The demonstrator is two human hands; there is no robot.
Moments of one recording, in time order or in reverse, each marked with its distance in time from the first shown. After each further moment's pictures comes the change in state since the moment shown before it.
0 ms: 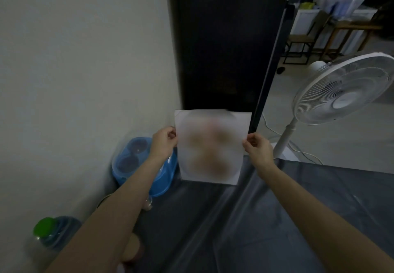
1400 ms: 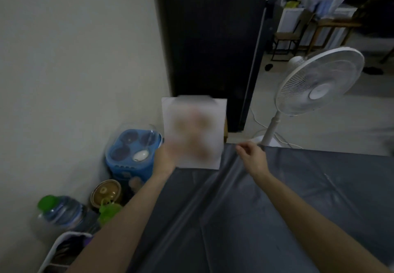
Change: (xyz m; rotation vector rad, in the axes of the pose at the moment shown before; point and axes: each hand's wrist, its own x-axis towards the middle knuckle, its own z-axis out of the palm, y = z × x) left_hand -0.099 0.019 0.035 0.091 0.019 -0.080; right_hand -0.071 0.022 -0.049 -0.050 -0.046 0.027
